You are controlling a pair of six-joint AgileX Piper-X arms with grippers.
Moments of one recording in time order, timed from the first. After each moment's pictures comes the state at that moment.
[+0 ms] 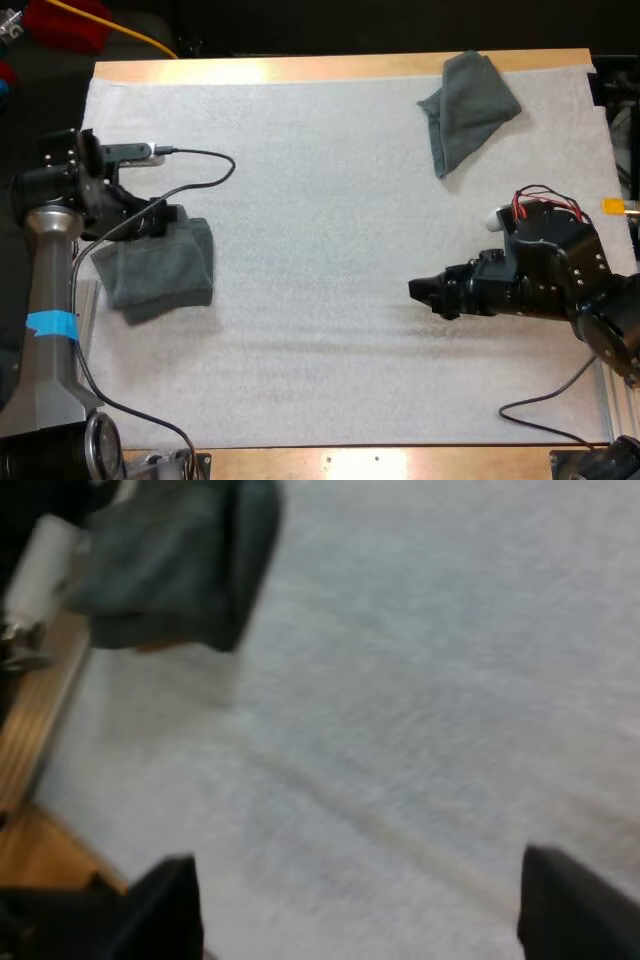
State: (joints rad) left arm 0.21 1.48 -1.25 1.10 0.10 -1.63; right arm 0.59 1.00 -0.98 0.87 -0.40 -1.45
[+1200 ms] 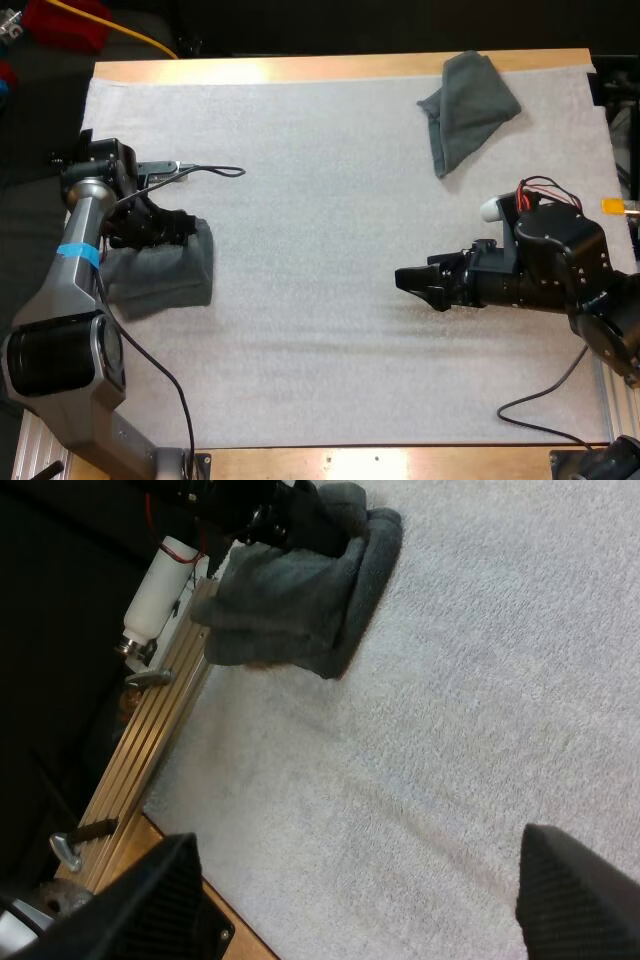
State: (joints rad) left arm 0.21 1.83 -1.25 0.97 0.07 -1.63; right arm 0.59 1.00 -0.98 0.76 -0.48 -1.41
